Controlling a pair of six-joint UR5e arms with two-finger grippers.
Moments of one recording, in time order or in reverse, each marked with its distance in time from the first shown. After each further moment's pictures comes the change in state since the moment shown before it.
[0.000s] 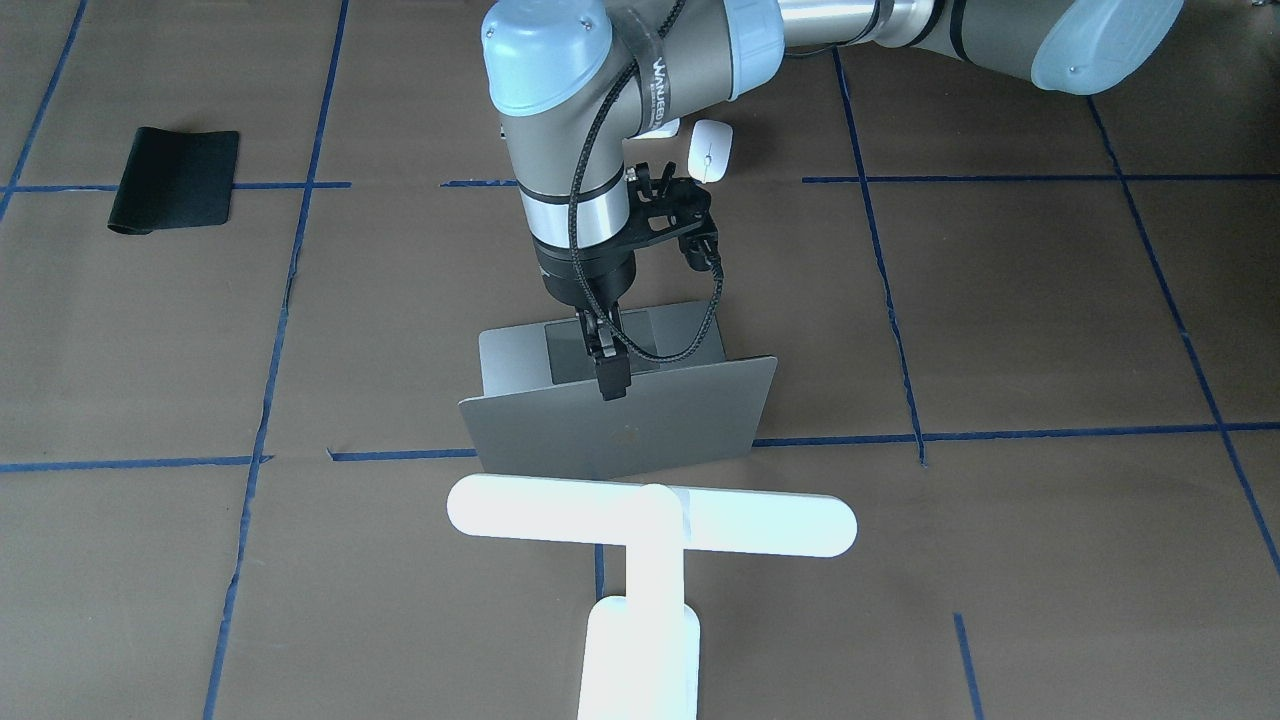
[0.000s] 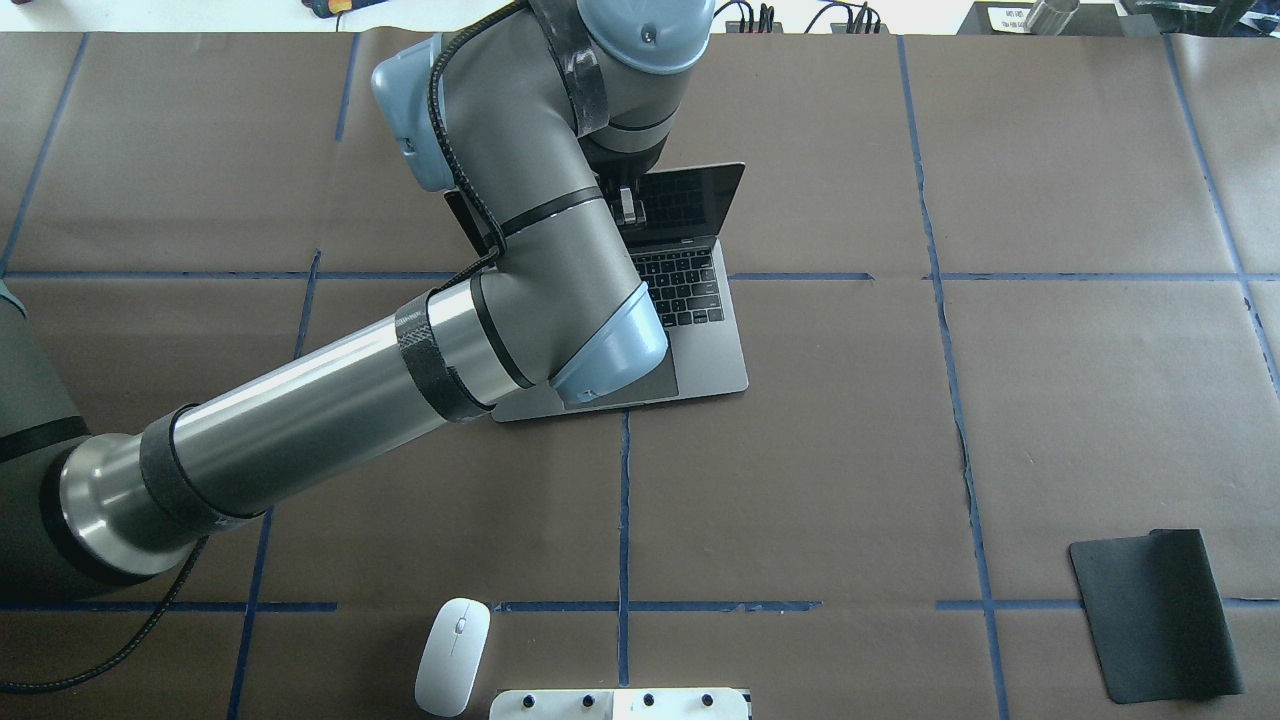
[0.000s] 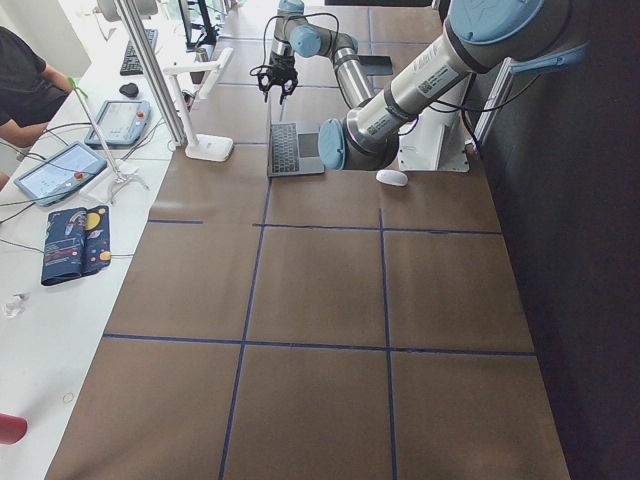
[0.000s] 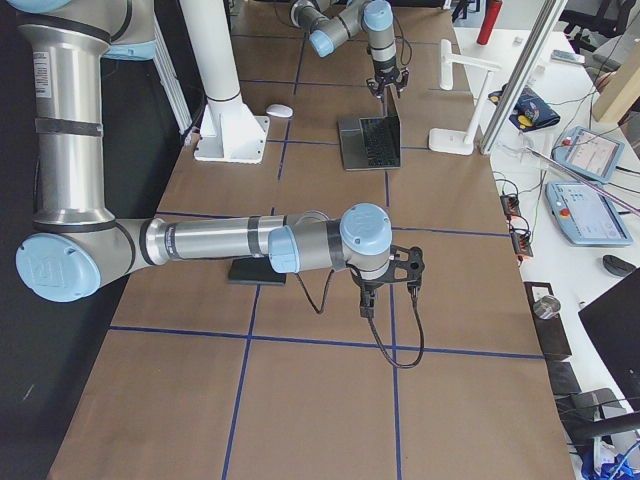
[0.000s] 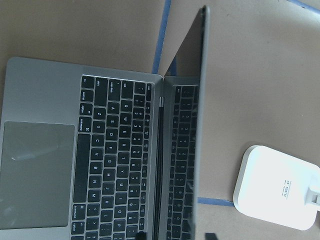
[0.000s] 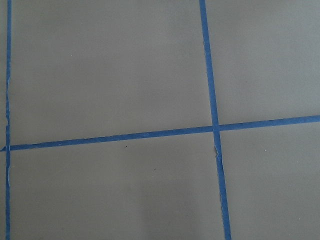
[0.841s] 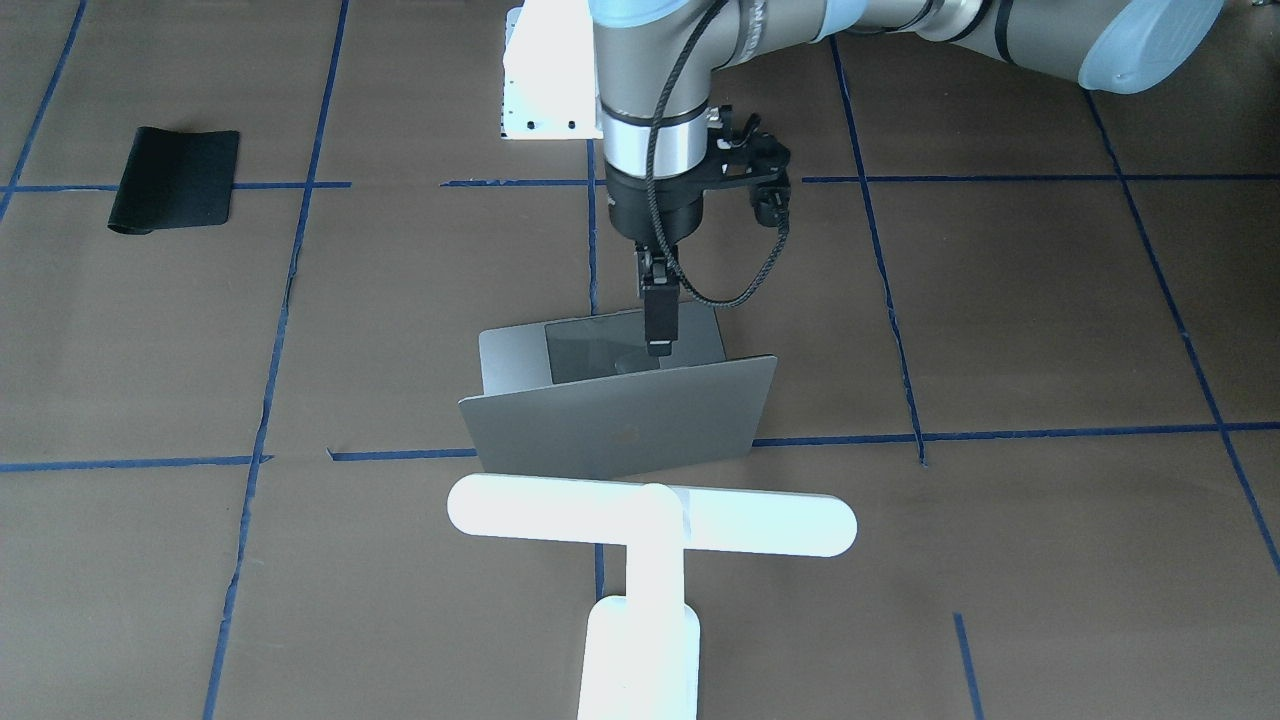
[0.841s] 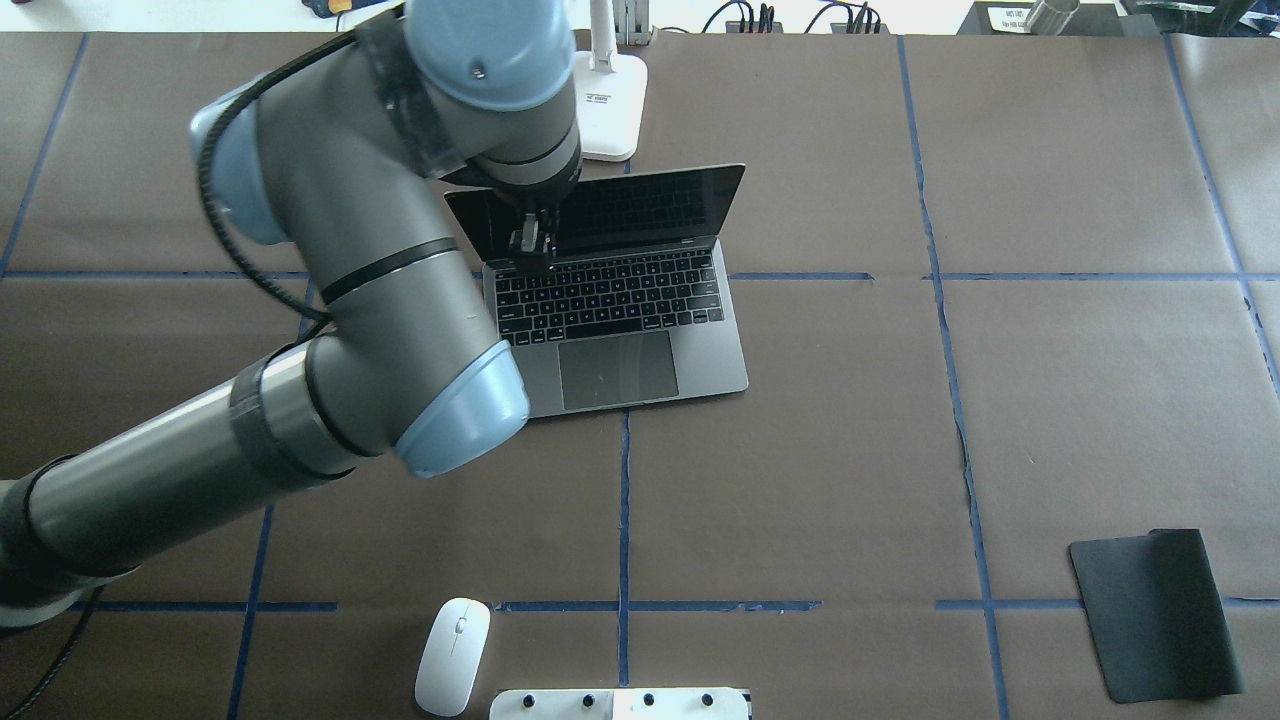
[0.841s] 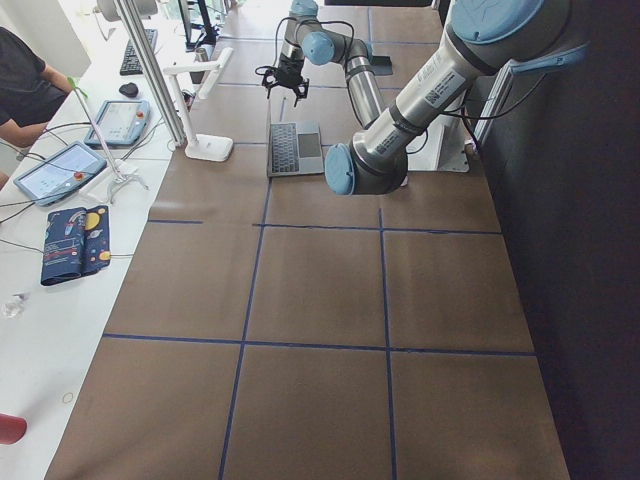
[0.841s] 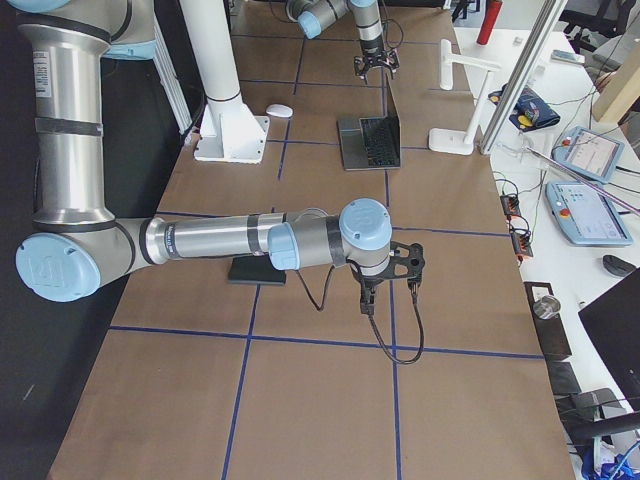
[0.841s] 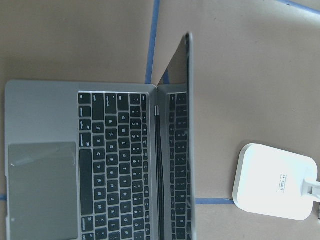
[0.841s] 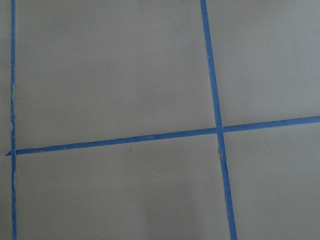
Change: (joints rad) left arm -0.007 0.247 -0.398 0.059 -0.044 0.330; right arm -0.010 -0.003 0.033 0.003 -0.007 0.051
